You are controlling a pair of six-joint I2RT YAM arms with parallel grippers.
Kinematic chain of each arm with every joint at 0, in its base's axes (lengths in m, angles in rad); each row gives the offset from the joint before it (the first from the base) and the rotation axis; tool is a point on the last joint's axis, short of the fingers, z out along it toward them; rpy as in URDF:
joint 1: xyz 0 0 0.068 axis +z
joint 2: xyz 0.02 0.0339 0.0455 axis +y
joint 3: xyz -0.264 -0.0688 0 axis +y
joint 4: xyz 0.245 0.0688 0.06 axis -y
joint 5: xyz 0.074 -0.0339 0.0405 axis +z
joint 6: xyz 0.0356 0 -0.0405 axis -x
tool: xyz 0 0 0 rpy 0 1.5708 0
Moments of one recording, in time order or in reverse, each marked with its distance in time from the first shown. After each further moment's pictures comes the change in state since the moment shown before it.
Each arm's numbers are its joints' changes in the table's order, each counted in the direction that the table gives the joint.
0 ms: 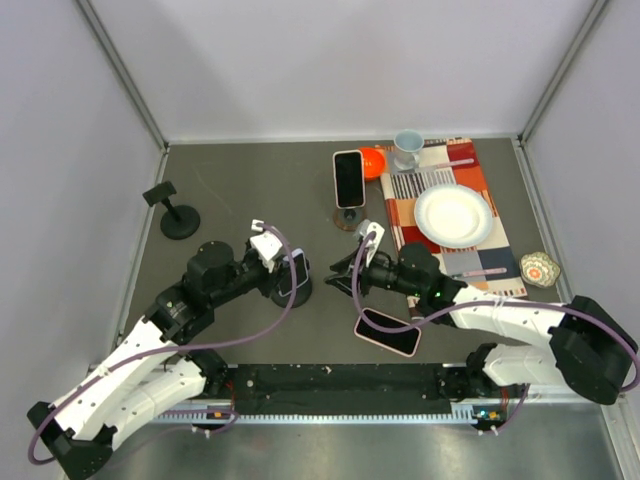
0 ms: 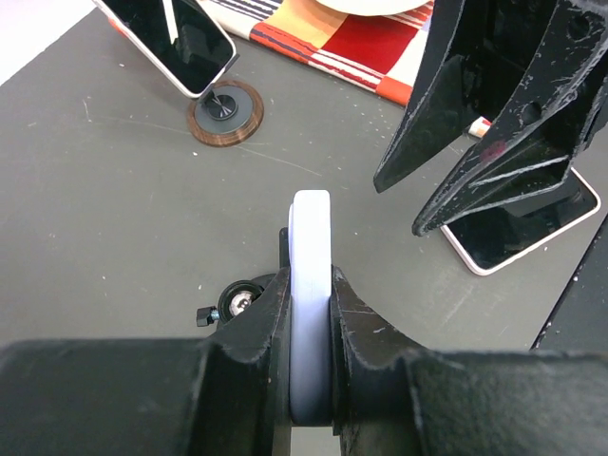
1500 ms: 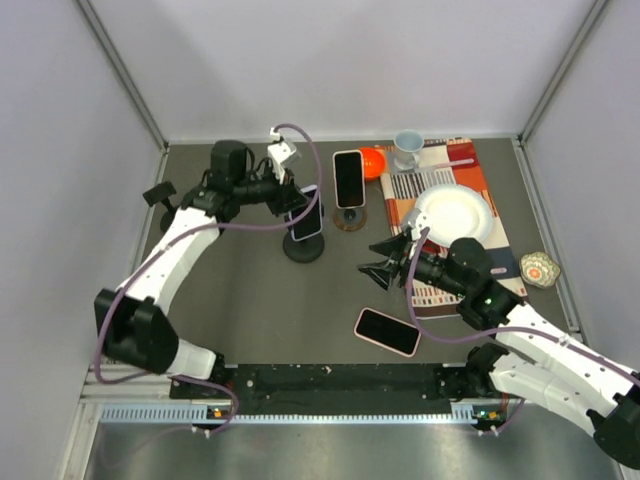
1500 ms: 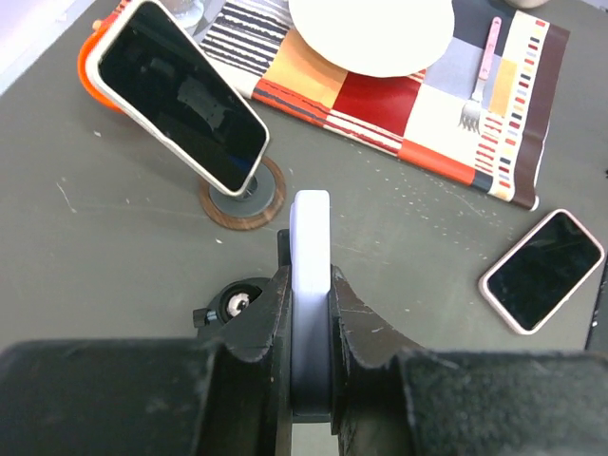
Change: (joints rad) left arm 0.381 0.704 -0.500 0.035 -0.547 -0.087; right arm -0.181 -0.390 -0.056 -0.381 0.068 0.078
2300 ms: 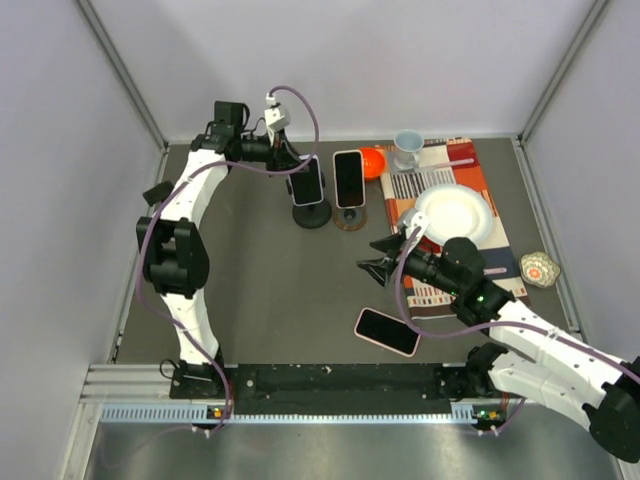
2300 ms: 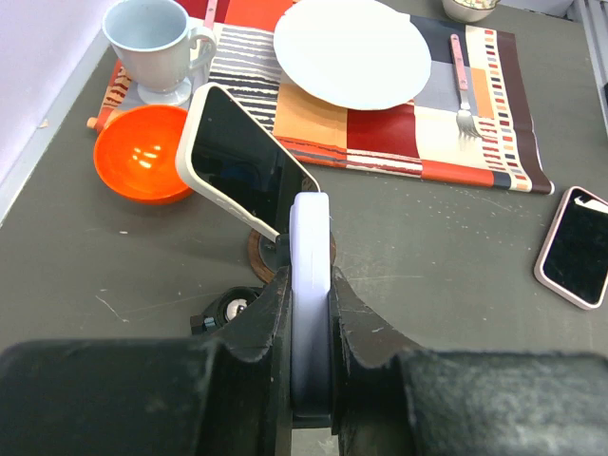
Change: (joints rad) left arm 0.166 0.576 -0.599 -0.233 -0.459 -0.334; right arm -0.014 0.045 0.049 0.073 -0.055 0.031
